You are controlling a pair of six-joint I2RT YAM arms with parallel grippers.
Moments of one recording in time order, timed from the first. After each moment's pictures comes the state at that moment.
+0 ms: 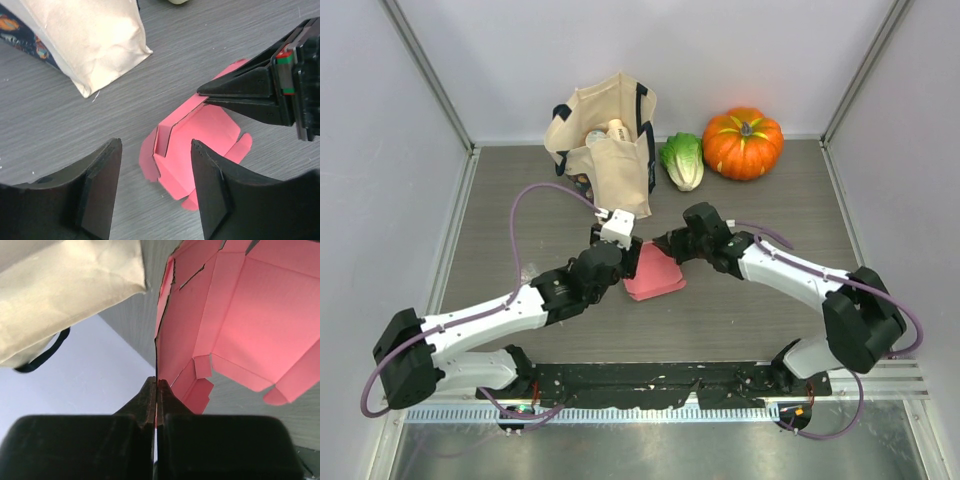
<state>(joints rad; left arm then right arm) -1.00 1.17 0.77 0.00 -0.56 -0.21 0.67 1.42 0.90 -0.20 0.00 1.92</state>
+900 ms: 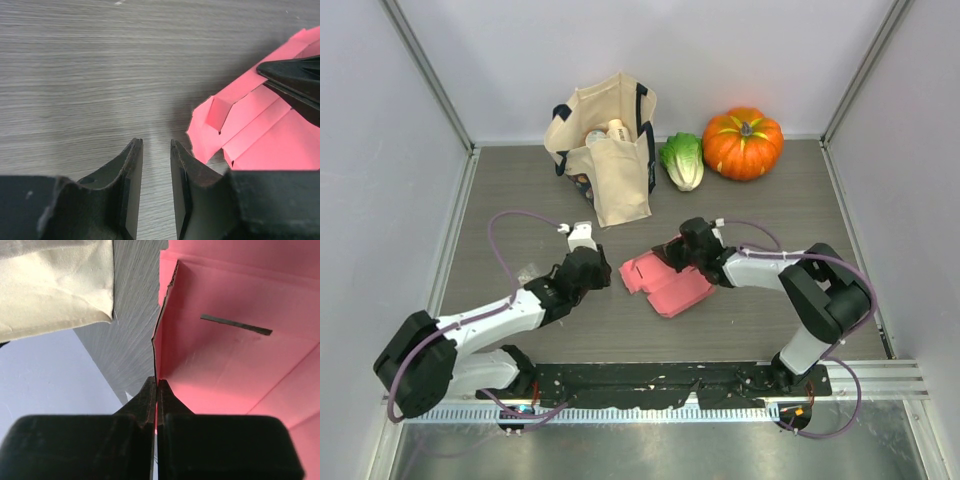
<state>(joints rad) -0.76 1.15 0.52 0.00 -0.41 -0.64 0.66 1.66 0.79 0.16 0.05 1.62</state>
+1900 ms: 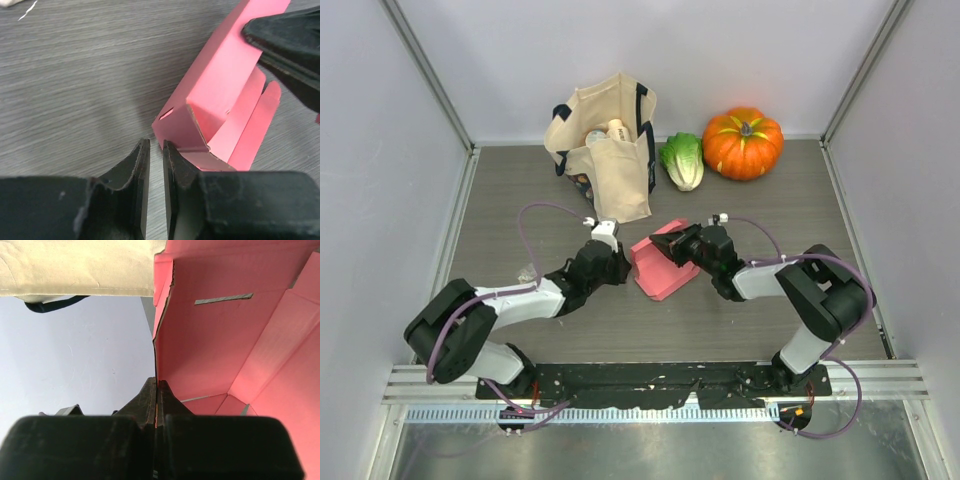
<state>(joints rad) -0.75 1.40 0.54 0.30 -0.18 -0.51 0.61 1.65 0.56 0.79 -0.10 1.57</state>
